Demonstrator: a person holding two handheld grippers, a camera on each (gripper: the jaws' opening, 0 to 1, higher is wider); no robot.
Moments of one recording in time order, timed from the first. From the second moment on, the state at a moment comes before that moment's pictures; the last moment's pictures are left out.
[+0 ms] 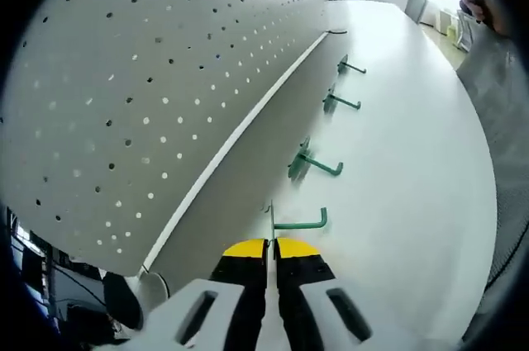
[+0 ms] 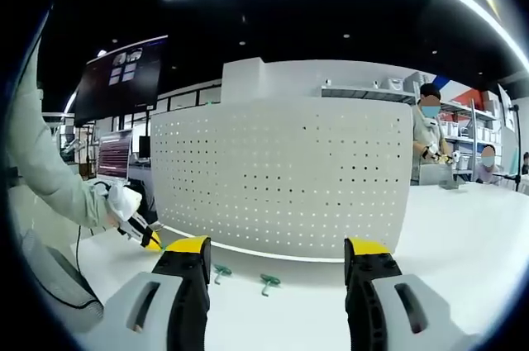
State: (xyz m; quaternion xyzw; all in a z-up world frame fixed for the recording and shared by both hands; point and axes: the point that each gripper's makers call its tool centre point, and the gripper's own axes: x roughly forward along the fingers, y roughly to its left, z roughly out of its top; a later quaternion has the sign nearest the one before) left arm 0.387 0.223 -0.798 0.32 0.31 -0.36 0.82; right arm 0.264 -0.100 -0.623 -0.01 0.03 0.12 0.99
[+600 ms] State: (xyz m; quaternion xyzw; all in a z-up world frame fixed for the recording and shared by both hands) left arm 0.382 0.230 -0.741 0.21 0.24 -0.29 0.90; right arm 0.261 -0.090 -0.619 0.00 0.02 0.15 0.99
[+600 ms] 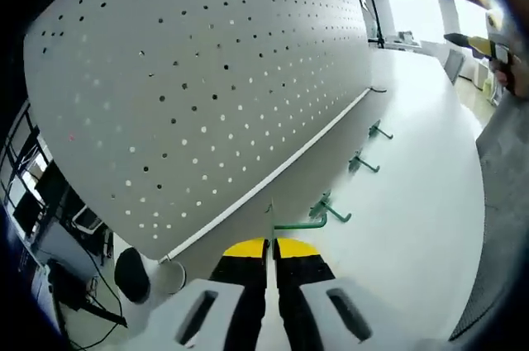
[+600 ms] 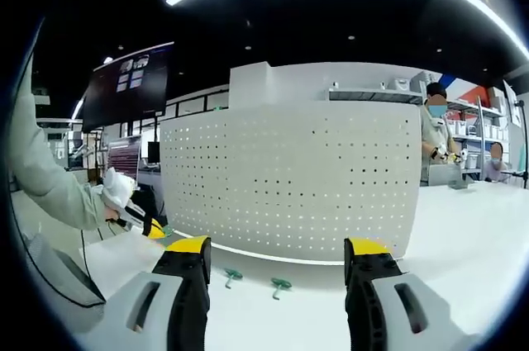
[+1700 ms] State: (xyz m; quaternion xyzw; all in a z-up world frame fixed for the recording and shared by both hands) left arm 0.339 0.205 -0.691 0.14 0.15 -0.26 0.94; right arm 0.255 -0.060 -0.622 0.00 0.02 0.22 0.98
